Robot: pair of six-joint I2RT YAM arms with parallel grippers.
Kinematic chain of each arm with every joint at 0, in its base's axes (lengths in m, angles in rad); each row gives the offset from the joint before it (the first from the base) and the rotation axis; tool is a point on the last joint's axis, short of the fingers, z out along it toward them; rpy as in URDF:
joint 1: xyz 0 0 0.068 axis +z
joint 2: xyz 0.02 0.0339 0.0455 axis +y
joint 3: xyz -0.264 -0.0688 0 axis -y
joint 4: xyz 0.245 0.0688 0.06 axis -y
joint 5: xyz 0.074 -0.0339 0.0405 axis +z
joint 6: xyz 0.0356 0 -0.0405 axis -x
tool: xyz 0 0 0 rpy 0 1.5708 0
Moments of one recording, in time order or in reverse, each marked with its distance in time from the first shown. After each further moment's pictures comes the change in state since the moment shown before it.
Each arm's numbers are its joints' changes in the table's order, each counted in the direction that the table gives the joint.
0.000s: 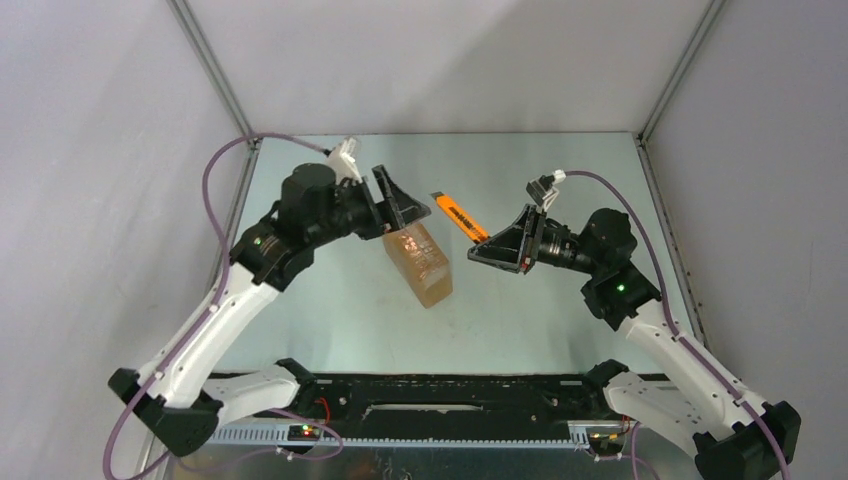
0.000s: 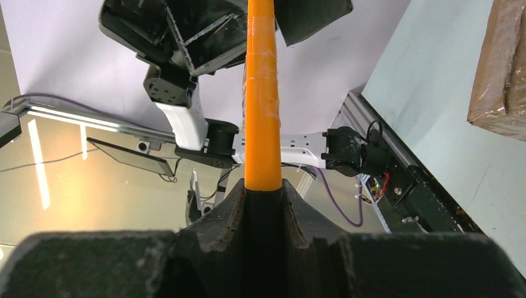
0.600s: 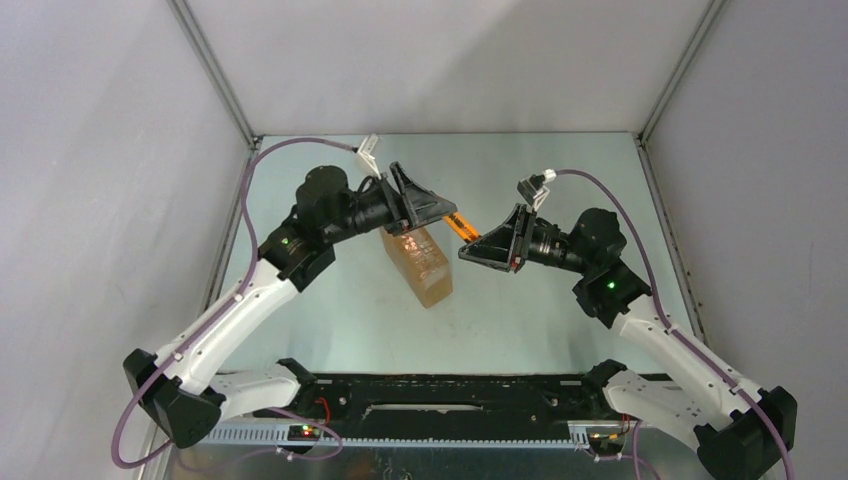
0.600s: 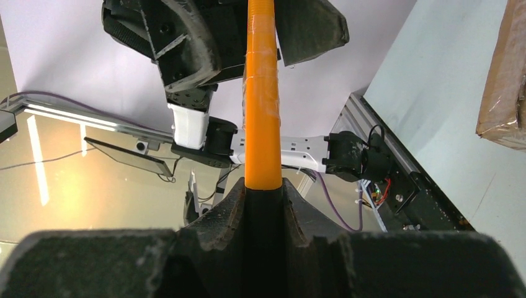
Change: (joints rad) left arm -0.013 -0.003 -0.166 0.428 -0.253 0.223; right arm 0.061 0.044 0.000 0.055 -0.056 0.006
